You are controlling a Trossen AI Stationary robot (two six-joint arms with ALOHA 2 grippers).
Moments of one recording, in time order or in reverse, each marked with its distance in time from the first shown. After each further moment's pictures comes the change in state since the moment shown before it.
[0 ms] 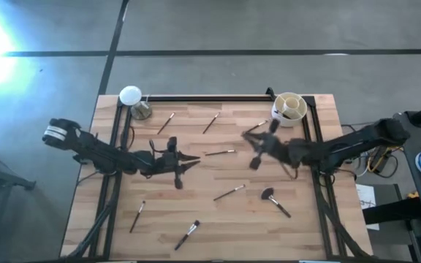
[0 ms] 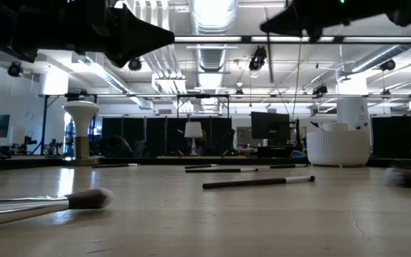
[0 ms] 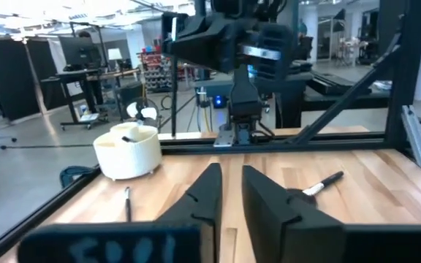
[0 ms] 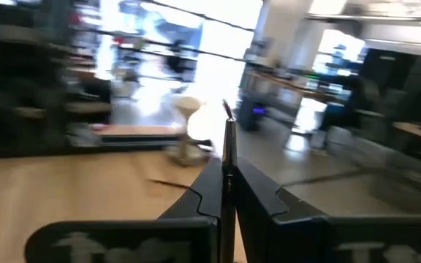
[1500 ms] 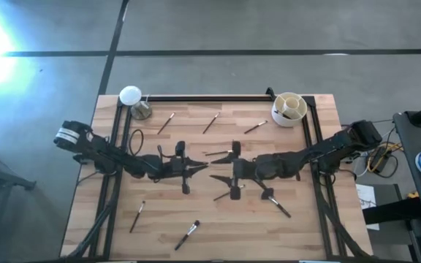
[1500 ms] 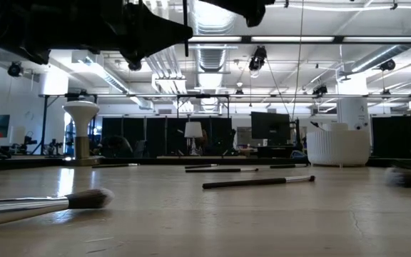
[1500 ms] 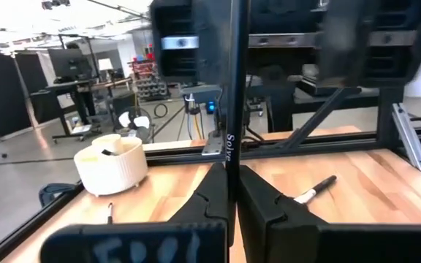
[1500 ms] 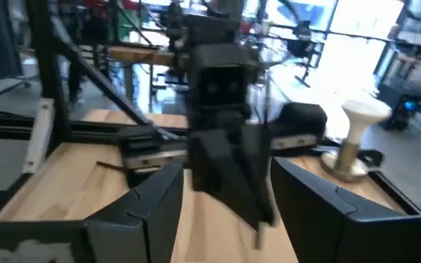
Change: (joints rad) left arm -0.031 0.163 0.095 0.088 0.015 0.046; right arm 0.118 0.421 0.393 -0.114 -0.350 0.158
